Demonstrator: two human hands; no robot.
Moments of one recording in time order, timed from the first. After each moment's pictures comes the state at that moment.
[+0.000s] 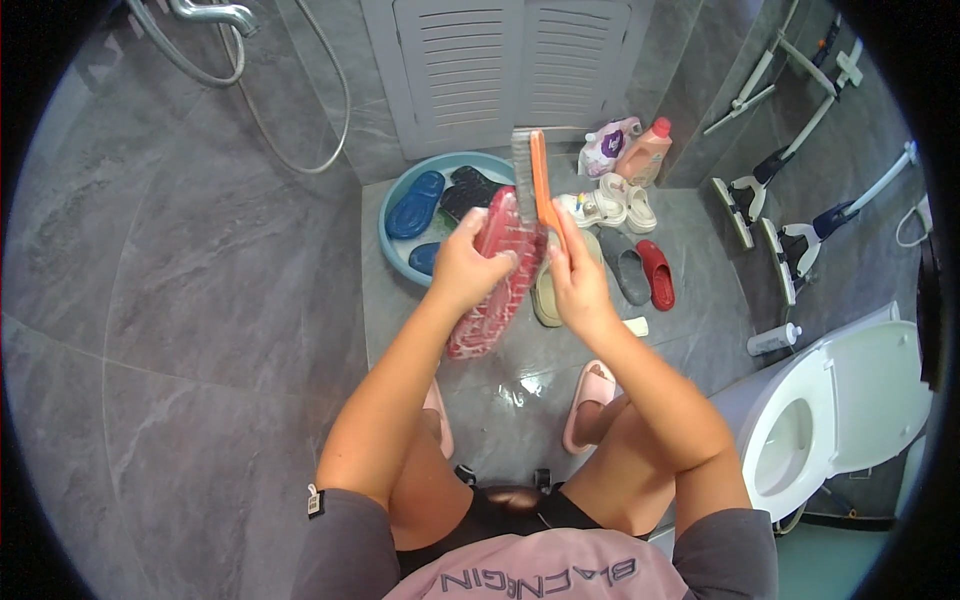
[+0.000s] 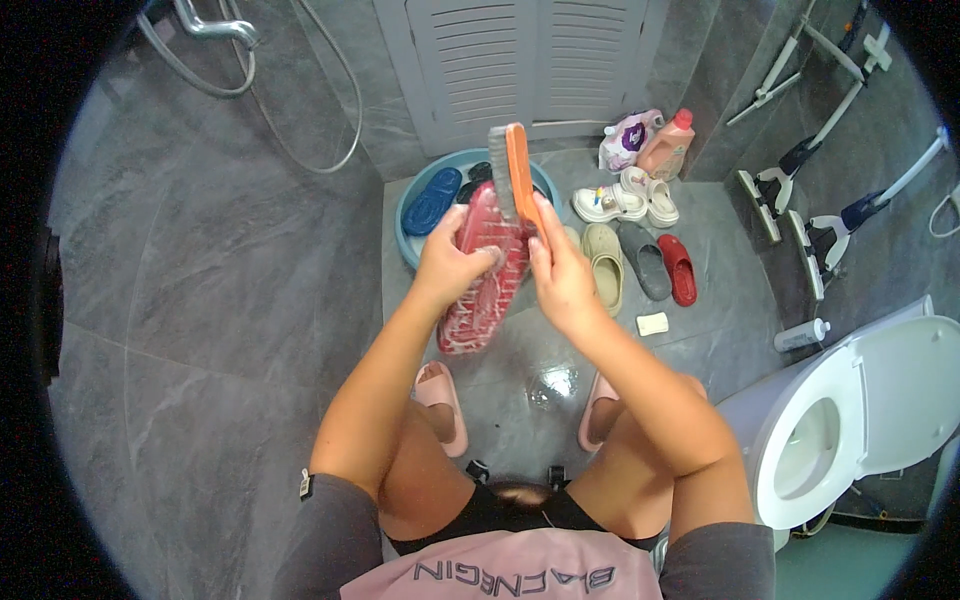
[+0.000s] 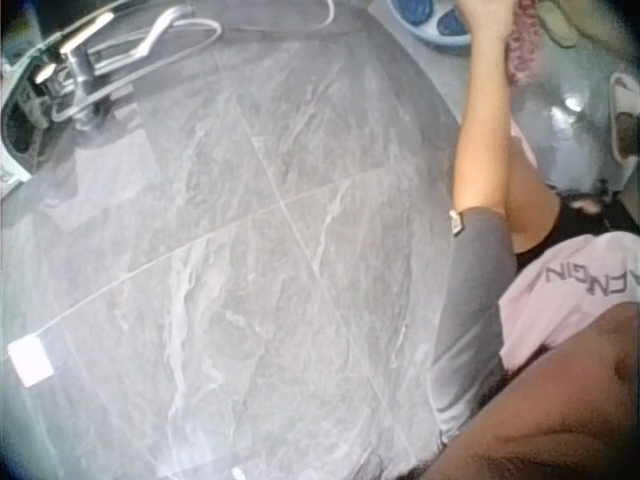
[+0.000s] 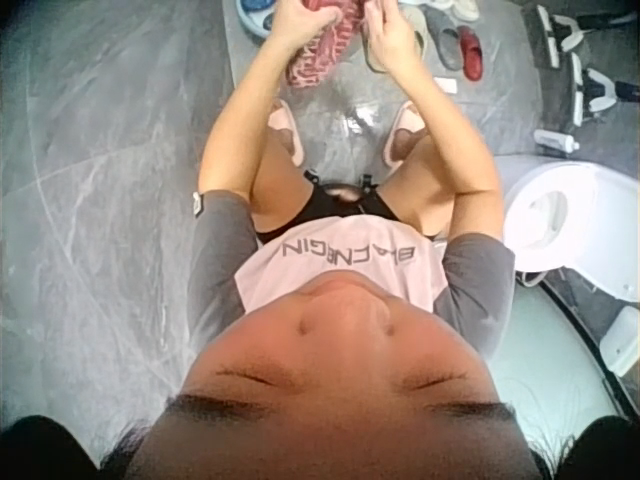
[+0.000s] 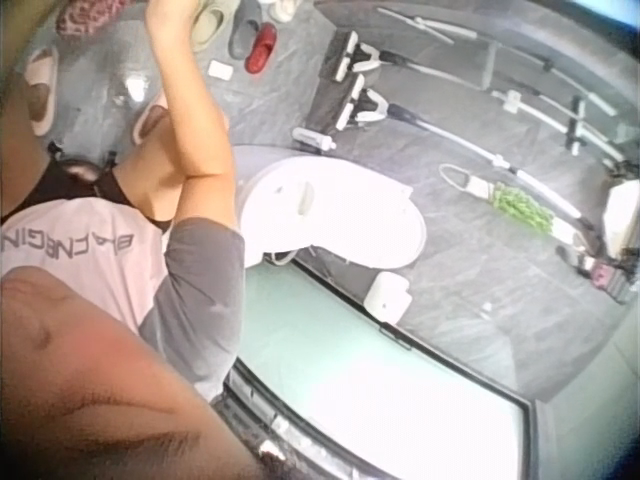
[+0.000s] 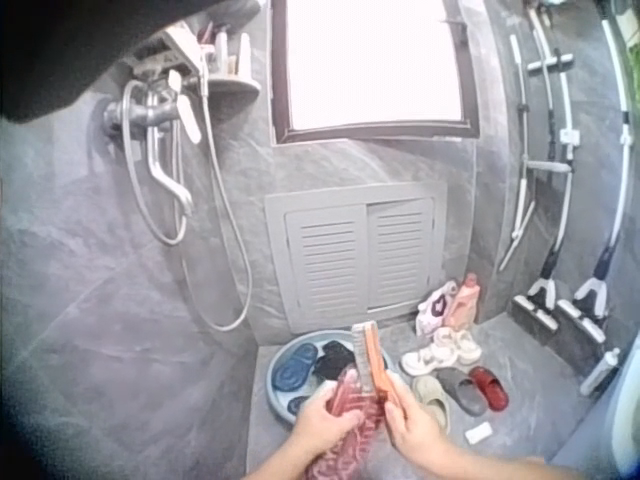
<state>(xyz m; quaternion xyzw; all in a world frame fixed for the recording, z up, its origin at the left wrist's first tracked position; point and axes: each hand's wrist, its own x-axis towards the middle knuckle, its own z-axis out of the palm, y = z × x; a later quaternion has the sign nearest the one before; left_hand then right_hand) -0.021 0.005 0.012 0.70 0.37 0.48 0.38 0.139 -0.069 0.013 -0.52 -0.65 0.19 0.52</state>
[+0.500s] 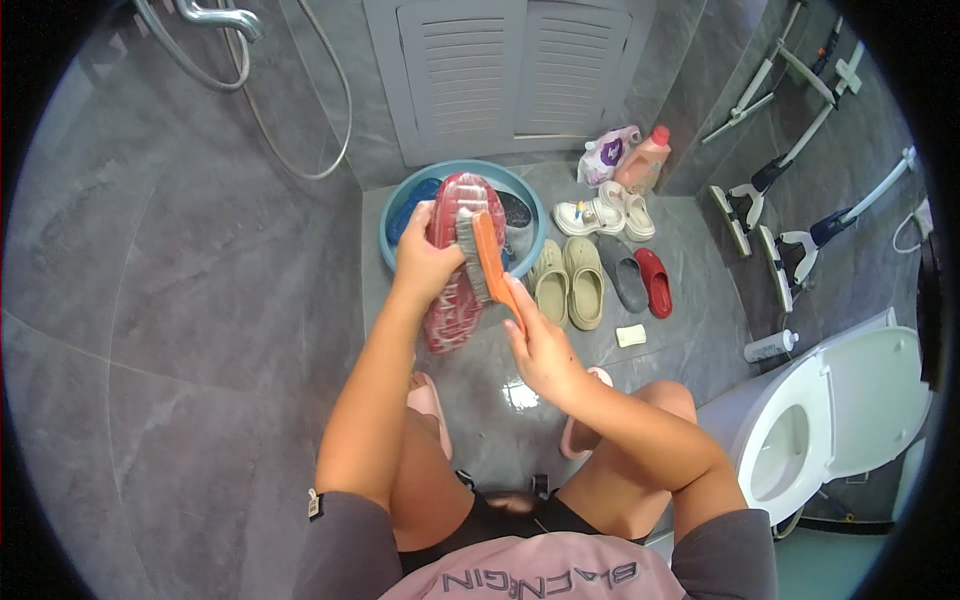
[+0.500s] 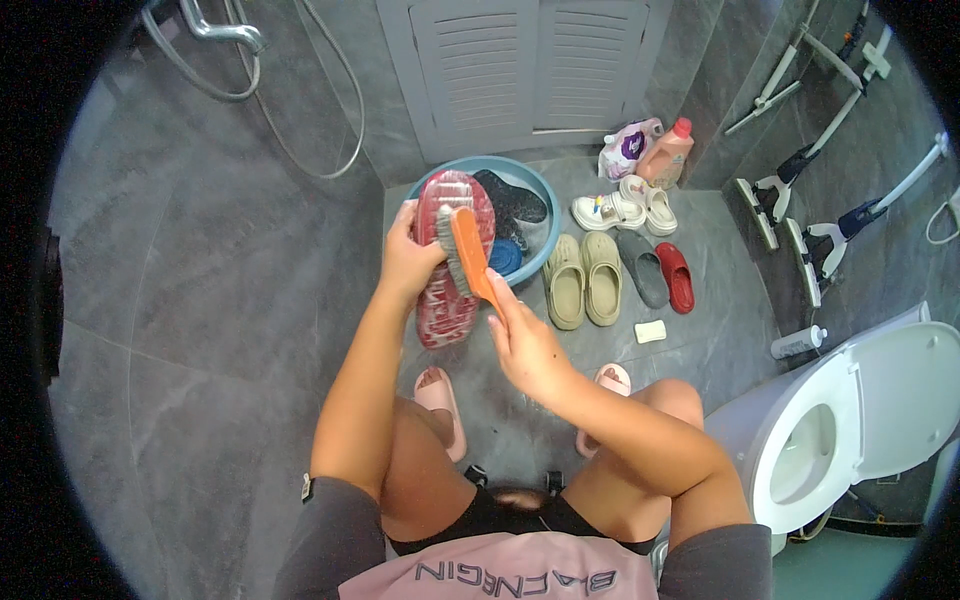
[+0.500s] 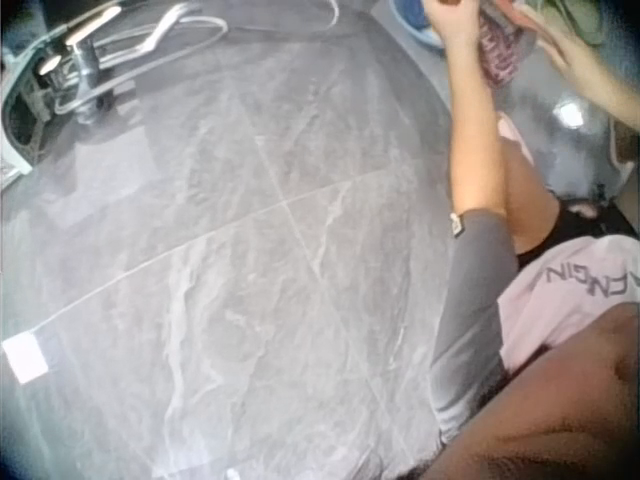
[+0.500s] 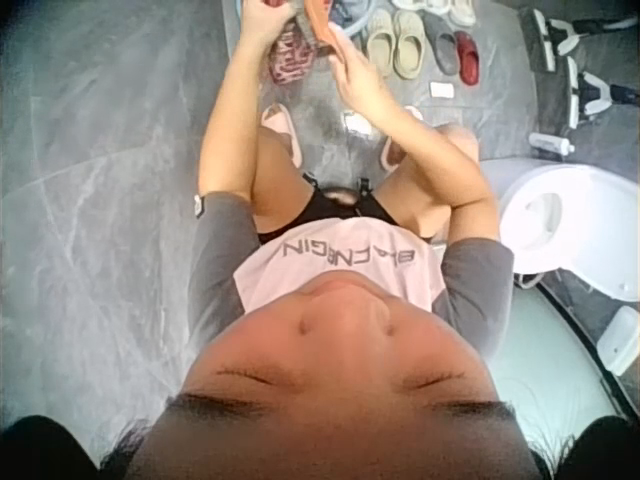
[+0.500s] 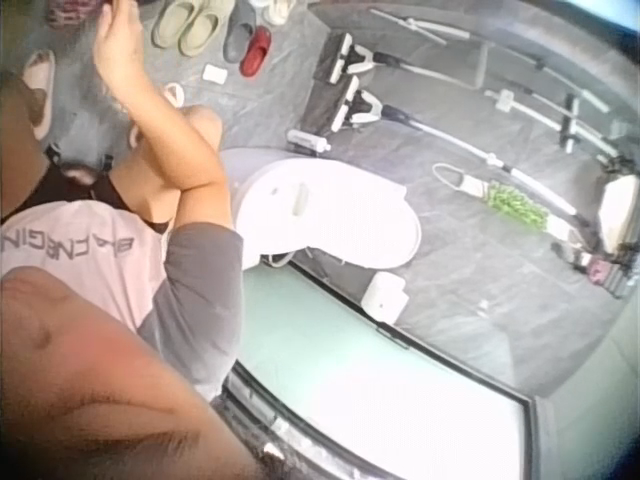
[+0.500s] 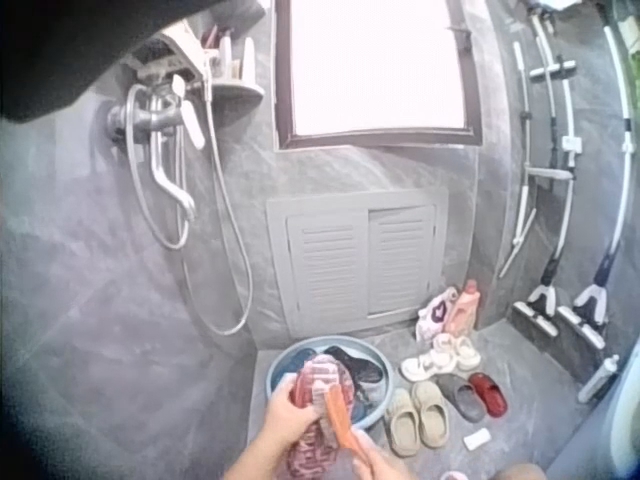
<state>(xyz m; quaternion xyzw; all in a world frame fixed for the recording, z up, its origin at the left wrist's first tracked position) -0.052 0.017 0.036 0.62 0.40 0.52 0.44 0.102 -0.113 0.003 -0.53 -0.69 0.25 0.42</state>
